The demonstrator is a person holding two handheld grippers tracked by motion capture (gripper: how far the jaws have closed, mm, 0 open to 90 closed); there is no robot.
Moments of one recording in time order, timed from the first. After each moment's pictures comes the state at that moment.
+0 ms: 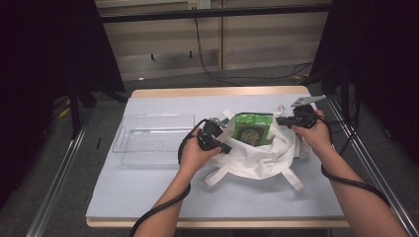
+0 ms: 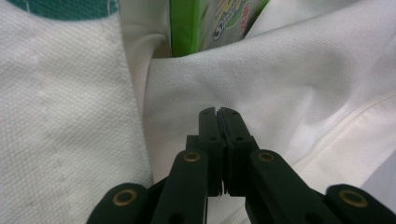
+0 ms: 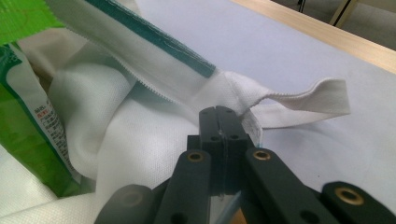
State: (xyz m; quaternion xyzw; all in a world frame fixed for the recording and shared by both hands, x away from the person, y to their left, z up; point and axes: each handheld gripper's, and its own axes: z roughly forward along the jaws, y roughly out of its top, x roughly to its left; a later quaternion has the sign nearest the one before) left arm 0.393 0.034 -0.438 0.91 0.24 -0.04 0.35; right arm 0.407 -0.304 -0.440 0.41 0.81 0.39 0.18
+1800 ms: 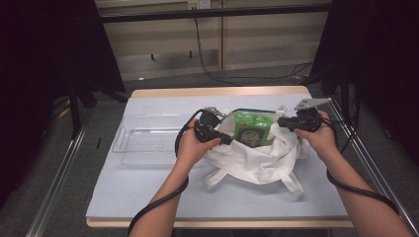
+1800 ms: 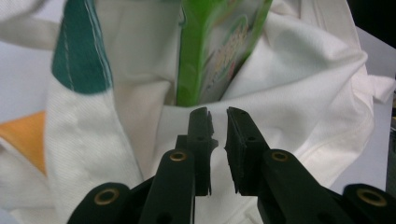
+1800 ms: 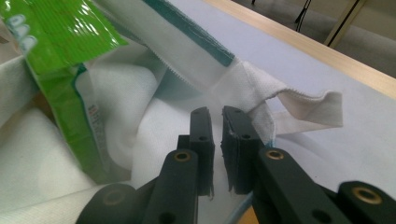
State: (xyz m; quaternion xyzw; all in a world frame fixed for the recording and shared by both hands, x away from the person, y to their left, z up) left arm 0.399 0.040 -0.398 0.89 0.24 -0.03 0.38; right arm 0.383 -0.301 -0.423 0.38 0.81 0.41 0.20
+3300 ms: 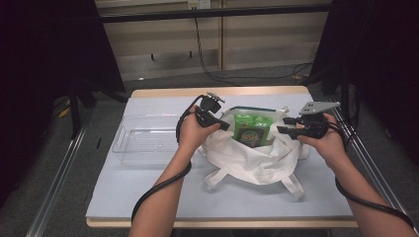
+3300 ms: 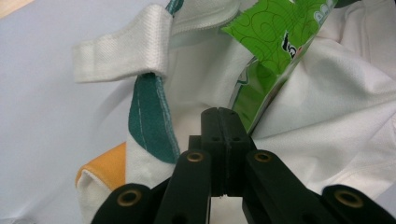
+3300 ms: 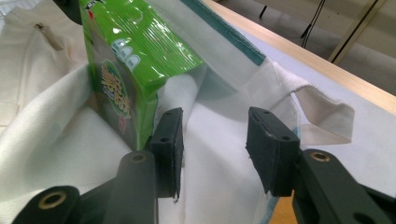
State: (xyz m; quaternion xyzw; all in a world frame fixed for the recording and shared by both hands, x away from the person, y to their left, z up) left arm 0.431 0.034 -0.380 0.90 0.25 -0.01 0.35; right arm 0.350 -0.295 -0.400 0.35 0.81 0.42 0.21
